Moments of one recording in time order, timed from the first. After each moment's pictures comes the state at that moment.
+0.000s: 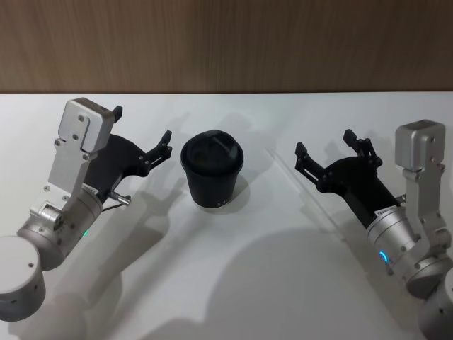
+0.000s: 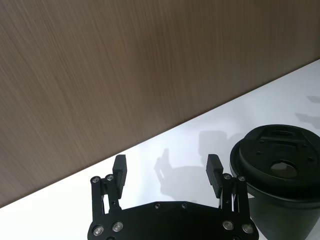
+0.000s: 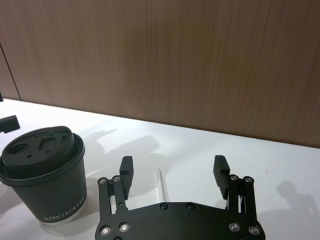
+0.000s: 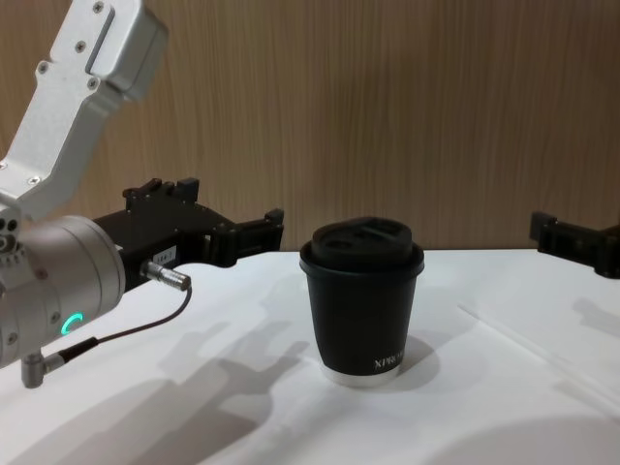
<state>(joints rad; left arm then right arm) -0.24 0.38 0.45 -1.63 -0.20 0.01 -0.01 -0.01 0.34 -0.23 -1.77 0.28 0.04 0.07</state>
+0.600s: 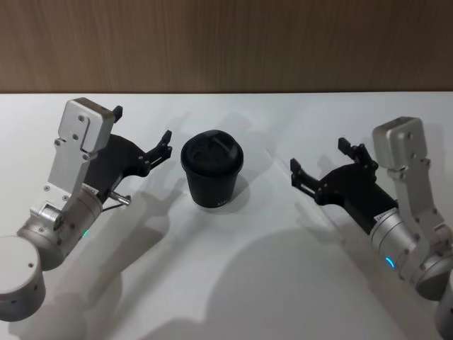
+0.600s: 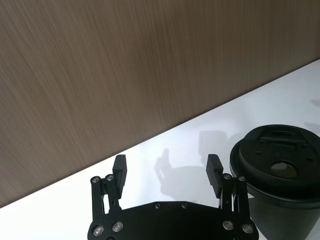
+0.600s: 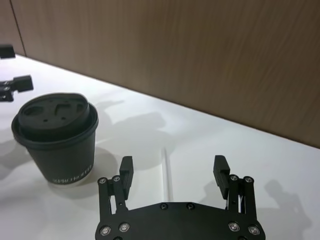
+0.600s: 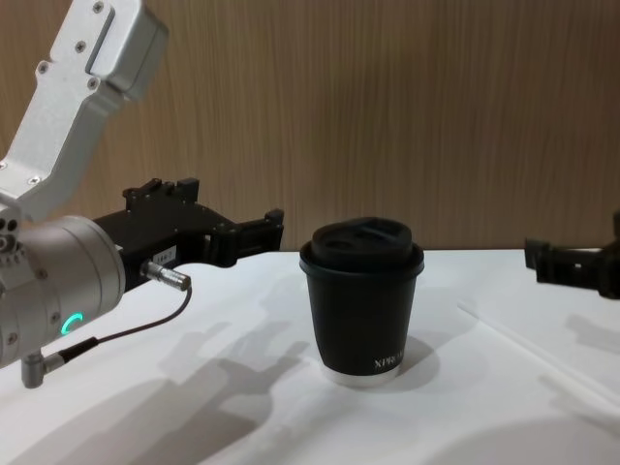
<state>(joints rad) -0.24 0.38 0.45 -1.63 -0.20 0.01 -0.01 -0.03 0.41 -0.25 -1.87 0.20 0.21 0.08</state>
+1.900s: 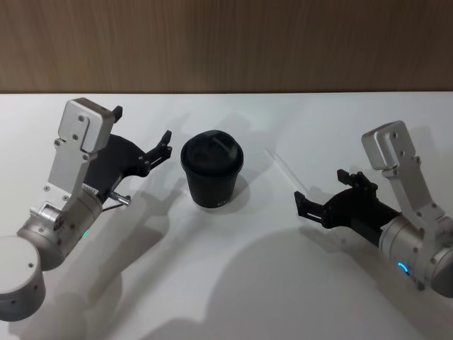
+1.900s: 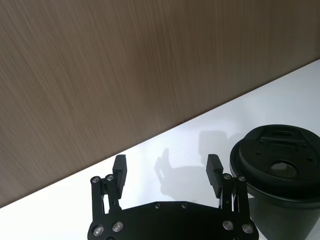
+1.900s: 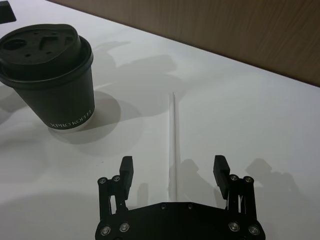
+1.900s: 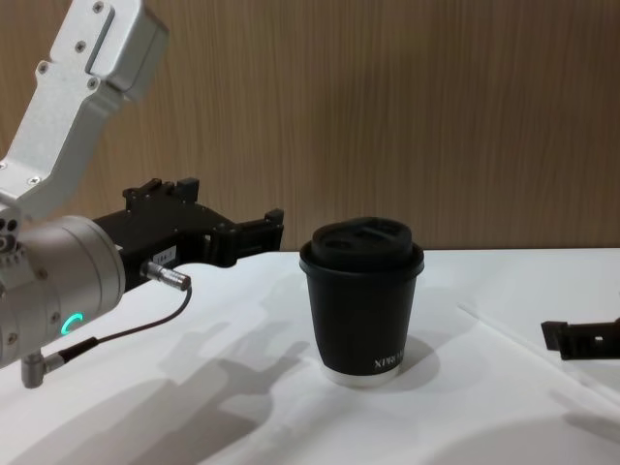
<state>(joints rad) -0.24 0.38 0.45 -1.63 -0.20 0.01 -0.01 0.00 0.45 -0.22 -1.88 0.23 0.49 0.19</state>
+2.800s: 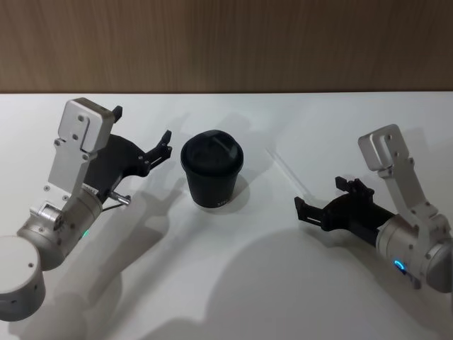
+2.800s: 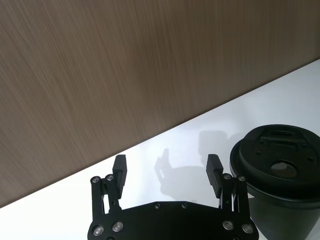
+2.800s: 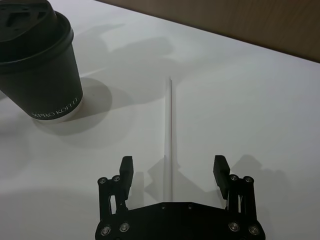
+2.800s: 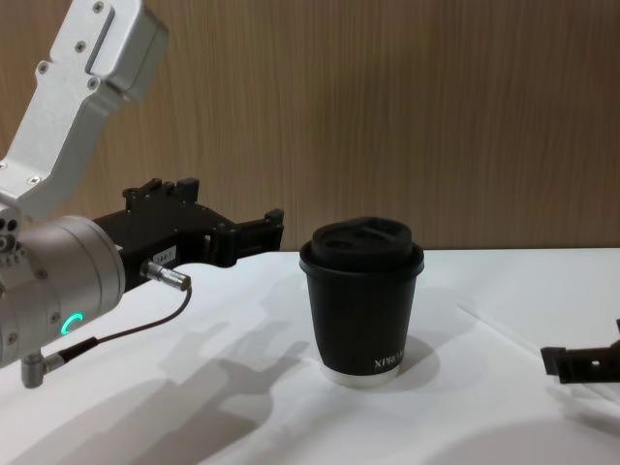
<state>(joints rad) -0.24 0.38 0.45 -1.63 -0.20 0.01 -0.01 0.04 0.43 -0.21 -1.79 0.23 0.50 0.24</state>
